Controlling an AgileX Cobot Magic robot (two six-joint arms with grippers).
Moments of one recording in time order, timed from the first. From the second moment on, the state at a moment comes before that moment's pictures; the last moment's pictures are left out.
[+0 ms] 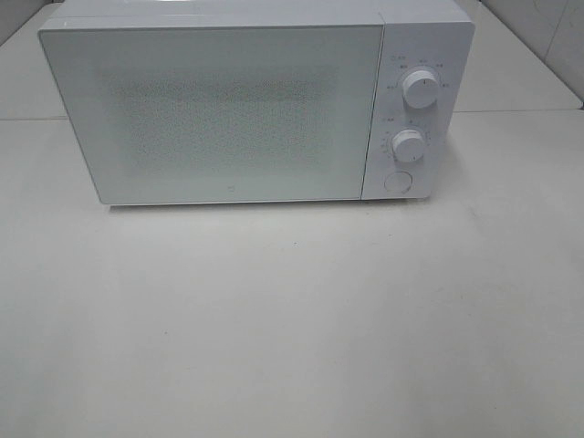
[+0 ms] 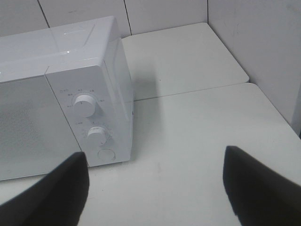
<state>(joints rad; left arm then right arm) 0.08 0.00 -0.52 -0.06 1.07 -0.04 0.00 0.32 -0.53 -0.01 0.51 0.11</state>
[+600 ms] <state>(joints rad) 0.08 0.00 -0.52 -0.06 1.07 -0.04 0.00 0.69 -0.51 -0.07 0.09 0.15</state>
